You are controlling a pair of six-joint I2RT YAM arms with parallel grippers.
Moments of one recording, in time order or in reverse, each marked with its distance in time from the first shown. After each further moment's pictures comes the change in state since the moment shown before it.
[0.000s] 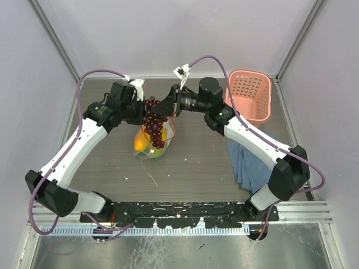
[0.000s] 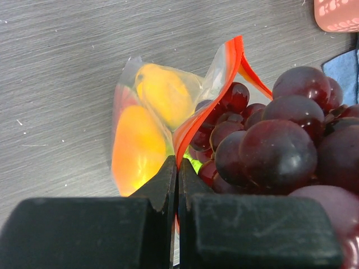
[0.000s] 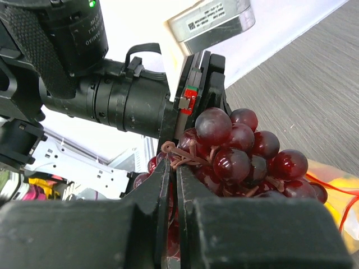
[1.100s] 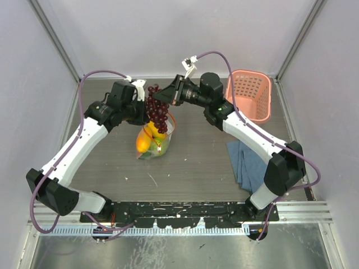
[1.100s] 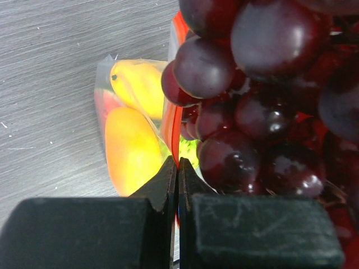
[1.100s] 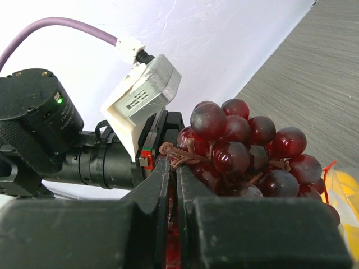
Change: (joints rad) left arm 0.002 0.011 0.000 0.002 0.054 0.001; right arm -0.043 0.051 0.046 0.048 0.161 0.224
